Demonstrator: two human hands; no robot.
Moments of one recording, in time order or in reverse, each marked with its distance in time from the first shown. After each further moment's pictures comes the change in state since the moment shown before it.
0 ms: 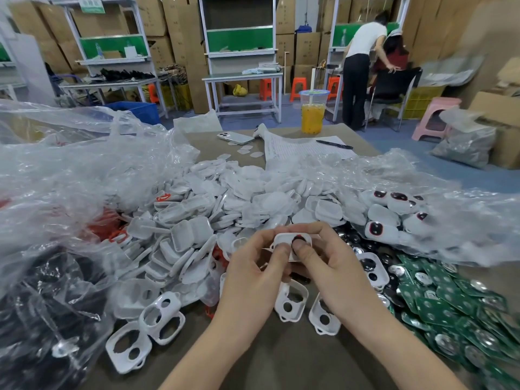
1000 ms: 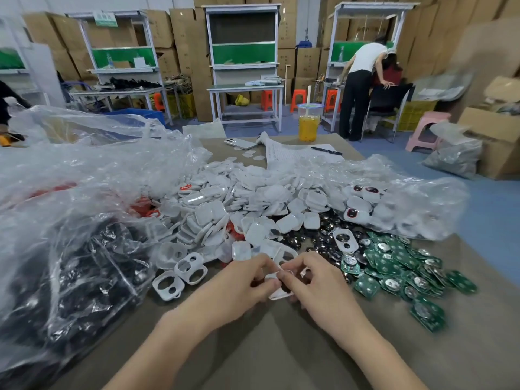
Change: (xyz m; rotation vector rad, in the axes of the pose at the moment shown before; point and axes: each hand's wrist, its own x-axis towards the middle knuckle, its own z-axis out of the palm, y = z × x) left_hand -0.063 0.010 -0.049 0.700 -0.491 -0.023; right_hand -0.087 0.000 0.008 -0.605 0.053 0.038
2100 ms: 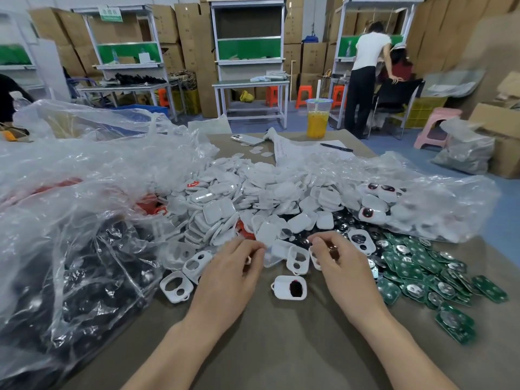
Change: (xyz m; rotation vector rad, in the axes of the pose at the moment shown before) left_hand 0.000 -0.026 0.007 0.132 0.570 0.053; right_hand 0.031 0.016 -0.004 0.029 0.199 -0.030
